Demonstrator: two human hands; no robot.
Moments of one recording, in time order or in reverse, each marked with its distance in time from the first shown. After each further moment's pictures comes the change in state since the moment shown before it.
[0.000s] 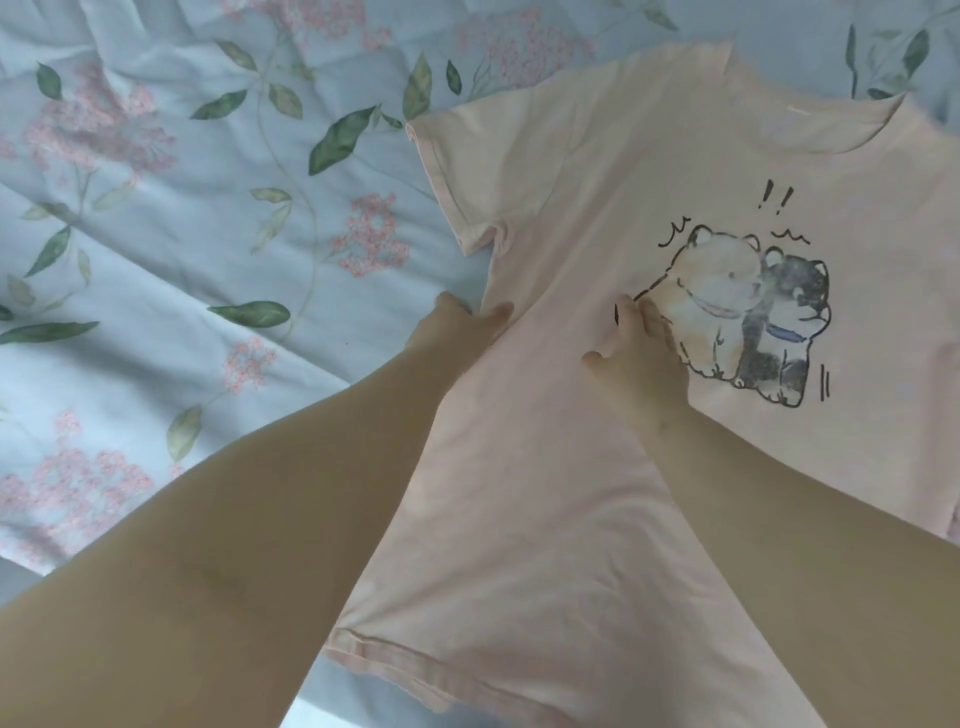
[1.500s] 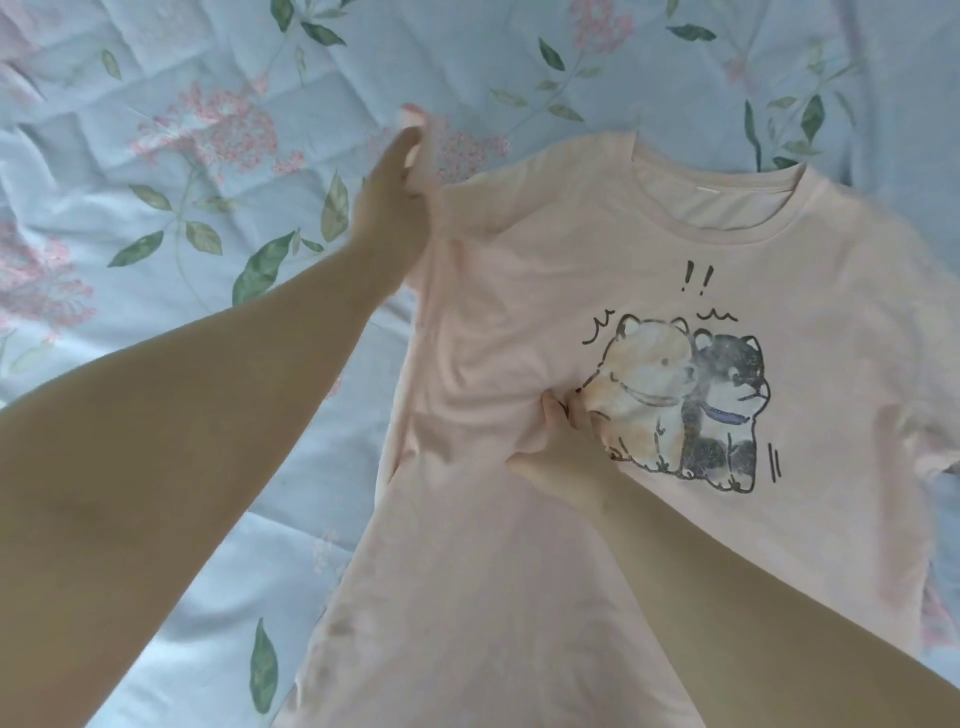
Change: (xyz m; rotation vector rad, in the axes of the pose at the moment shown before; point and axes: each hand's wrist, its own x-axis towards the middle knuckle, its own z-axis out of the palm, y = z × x) left_hand 0.059 0.170 -0.064 -0.175 0.289 0.454; right_hand 0.027 -0.008 -0.015 0.223 -0.326 0.088
